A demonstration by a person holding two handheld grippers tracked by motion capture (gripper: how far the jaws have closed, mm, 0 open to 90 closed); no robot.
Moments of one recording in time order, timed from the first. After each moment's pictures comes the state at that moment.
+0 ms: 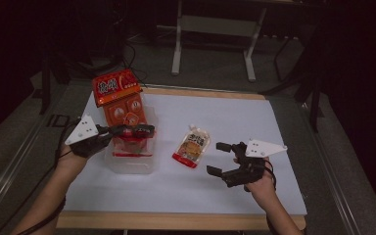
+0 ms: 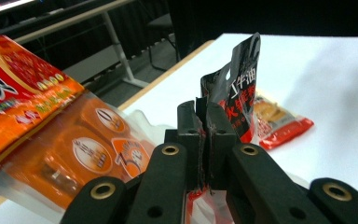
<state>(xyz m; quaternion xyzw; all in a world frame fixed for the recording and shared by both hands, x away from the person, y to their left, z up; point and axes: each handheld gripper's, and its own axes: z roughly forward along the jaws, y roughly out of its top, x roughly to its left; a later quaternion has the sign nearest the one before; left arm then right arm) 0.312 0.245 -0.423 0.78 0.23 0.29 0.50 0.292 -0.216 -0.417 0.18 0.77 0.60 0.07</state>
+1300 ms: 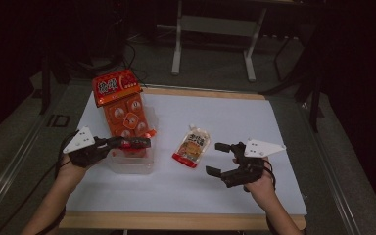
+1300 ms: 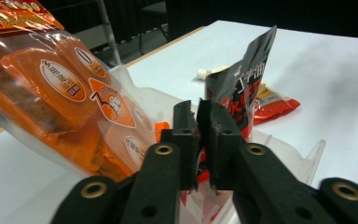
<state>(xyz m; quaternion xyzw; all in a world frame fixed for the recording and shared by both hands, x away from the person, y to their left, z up) 0.306 0.258 -0.462 0.78 0.27 0.24 0.52 0.291 -0.213 -0.415 0.18 0.78 0.60 0.07</state>
